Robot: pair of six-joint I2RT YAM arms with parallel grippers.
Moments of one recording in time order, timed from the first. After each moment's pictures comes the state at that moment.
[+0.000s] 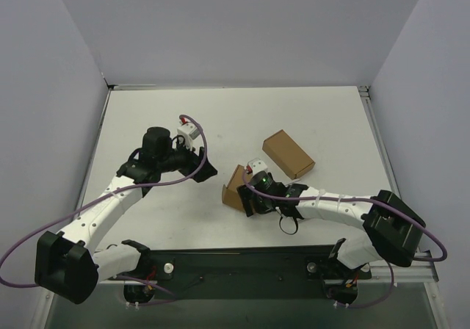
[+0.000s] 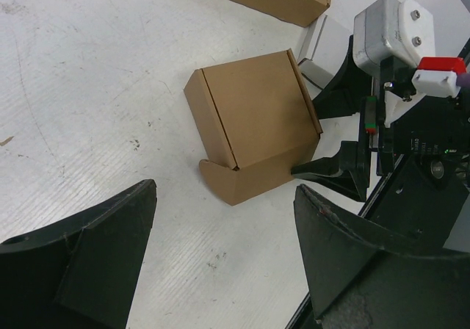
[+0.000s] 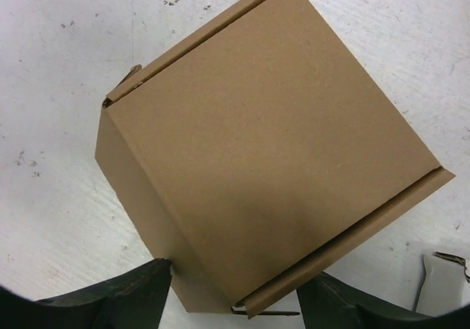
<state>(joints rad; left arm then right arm) -0.40 1.15 0.84 -0.26 0.53 -0.13 0.94 1.40 0.66 -0.16 0.21 0.37</state>
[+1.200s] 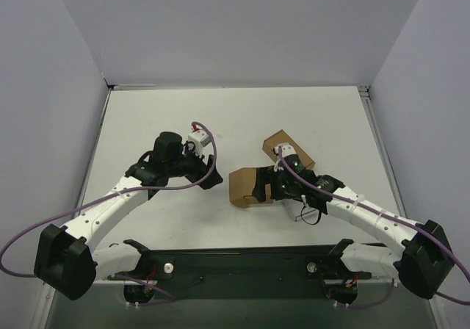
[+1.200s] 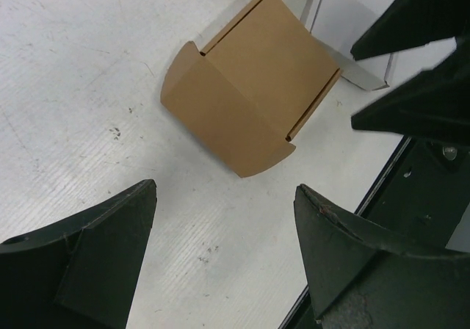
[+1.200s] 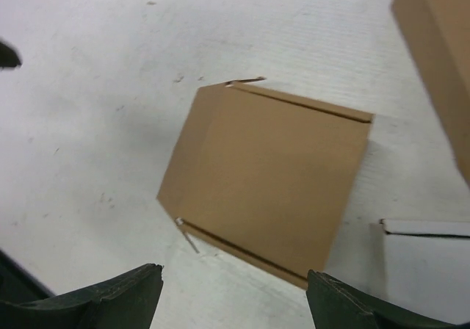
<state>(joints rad) -0.48 1.16 0.83 -0.27 0.47 -0.12 0.78 1.12 0.69 -0.33 0.00 0.46</state>
